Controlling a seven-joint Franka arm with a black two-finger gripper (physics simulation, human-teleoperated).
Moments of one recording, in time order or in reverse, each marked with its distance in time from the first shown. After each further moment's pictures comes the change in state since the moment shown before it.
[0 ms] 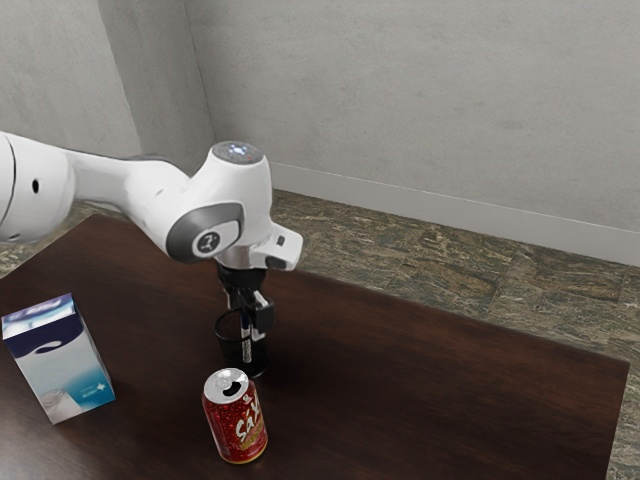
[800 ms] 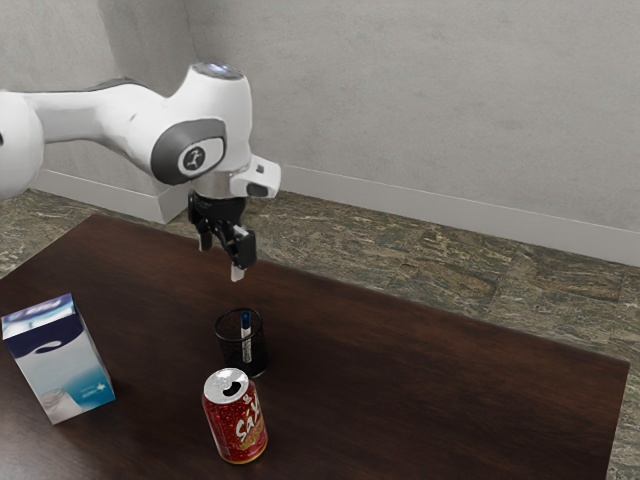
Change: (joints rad) arm 0.039 -0.023 0.027 0.236 -0.025 -0.303 -0.007
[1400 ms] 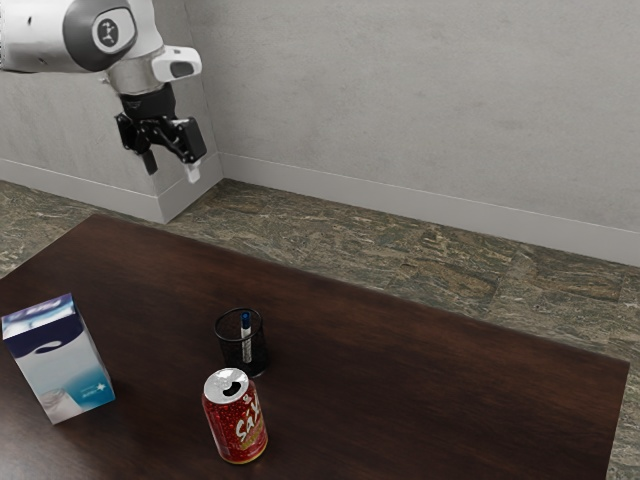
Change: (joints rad) arm 0.064 -0.015 0.168 0.315 -0.233 -0.231 -0.012
